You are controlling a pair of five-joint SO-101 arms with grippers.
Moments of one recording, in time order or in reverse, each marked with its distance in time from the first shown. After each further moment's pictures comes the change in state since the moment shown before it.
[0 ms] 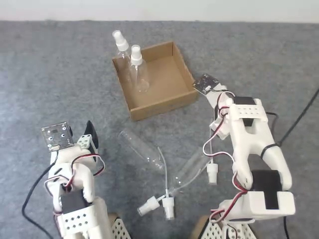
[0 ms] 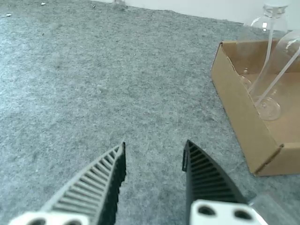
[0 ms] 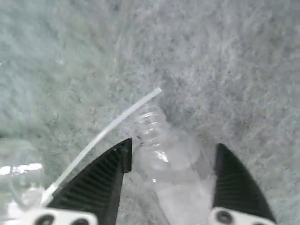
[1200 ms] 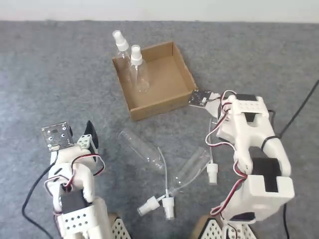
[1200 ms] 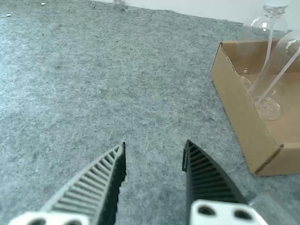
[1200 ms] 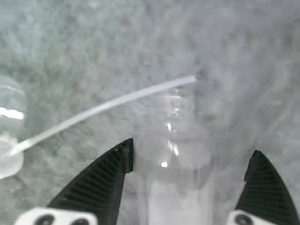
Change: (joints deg) left arm 0.0 0.0 0.0 0.0 0.0; right arm 3.3 8.1 -4.9 3.3 24.0
